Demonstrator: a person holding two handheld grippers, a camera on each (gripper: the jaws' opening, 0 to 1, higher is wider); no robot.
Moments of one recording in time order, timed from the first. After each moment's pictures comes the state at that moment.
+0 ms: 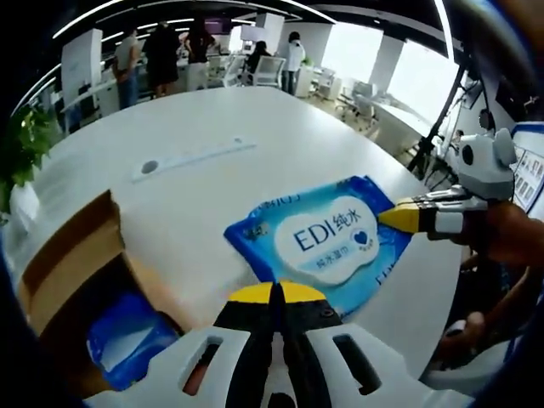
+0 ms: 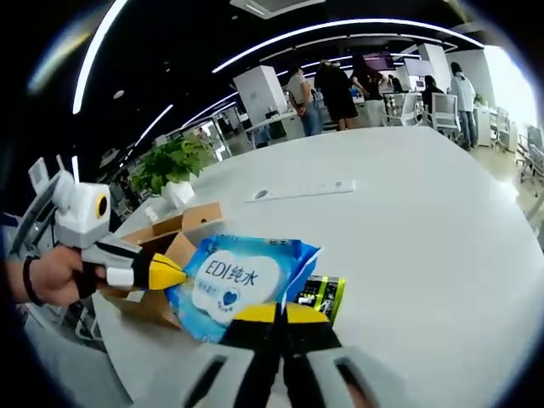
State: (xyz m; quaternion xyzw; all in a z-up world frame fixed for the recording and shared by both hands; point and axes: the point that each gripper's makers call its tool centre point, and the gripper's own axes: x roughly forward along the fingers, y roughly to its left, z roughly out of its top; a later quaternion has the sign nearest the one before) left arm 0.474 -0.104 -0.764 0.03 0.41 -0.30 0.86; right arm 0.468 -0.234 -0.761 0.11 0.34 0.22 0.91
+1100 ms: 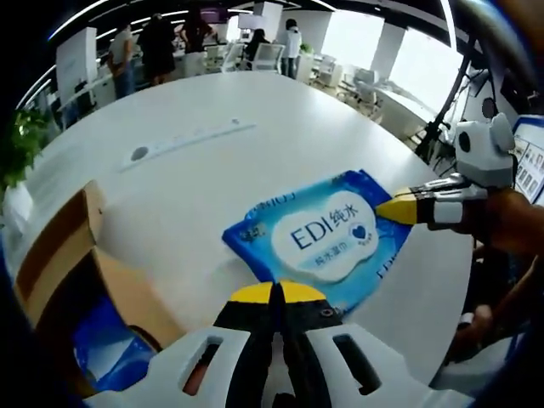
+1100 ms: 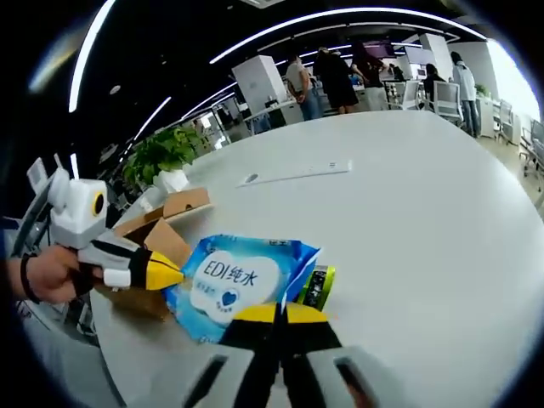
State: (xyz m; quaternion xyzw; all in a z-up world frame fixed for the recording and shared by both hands) left arm 0.482 -0.113 -0.798 0.05 0.43 -0.30 0.85; right arm 0.481 -0.243 -0.798 0.11 0.36 0.22 0.90
